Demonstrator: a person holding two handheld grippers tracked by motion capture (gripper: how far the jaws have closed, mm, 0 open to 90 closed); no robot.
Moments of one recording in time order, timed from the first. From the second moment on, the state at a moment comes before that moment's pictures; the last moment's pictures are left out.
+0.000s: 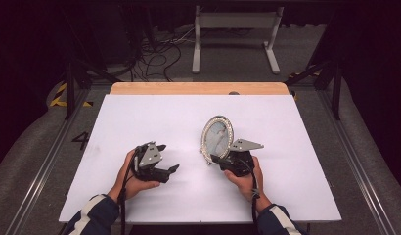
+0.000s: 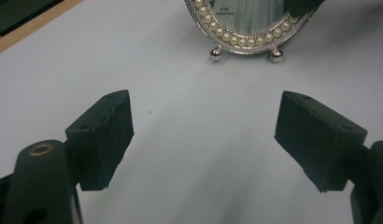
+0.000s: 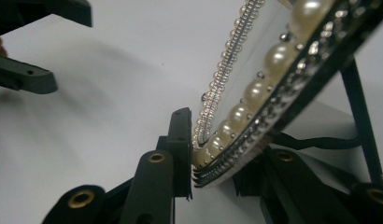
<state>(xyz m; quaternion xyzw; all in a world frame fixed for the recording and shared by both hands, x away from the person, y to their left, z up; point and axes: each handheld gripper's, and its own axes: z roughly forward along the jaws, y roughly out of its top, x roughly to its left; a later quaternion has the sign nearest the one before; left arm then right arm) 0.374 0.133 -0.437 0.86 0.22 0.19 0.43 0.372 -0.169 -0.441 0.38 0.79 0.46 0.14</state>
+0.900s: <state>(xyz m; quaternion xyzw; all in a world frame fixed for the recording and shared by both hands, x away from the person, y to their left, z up) 0.429 0.069 -0.442 0.86 0.20 0.12 0.45 0.362 -0.184 -0.435 0.36 0.80 0.46 0.14</state>
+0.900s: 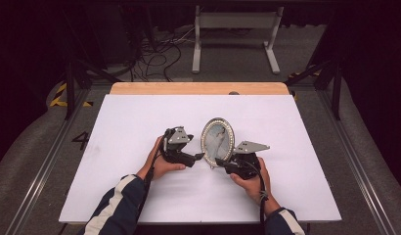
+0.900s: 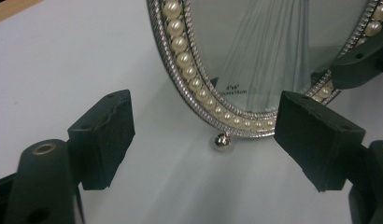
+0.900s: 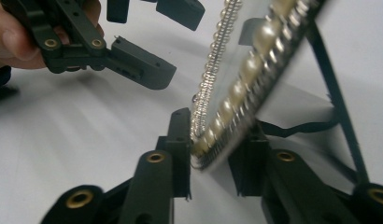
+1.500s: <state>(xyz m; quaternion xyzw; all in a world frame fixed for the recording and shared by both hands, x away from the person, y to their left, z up) 0.446 0.046 -0.443 0.85 0.19 0.08 0.48 0.335 -0.204 -0.418 0.36 0.78 0.48 0.19</state>
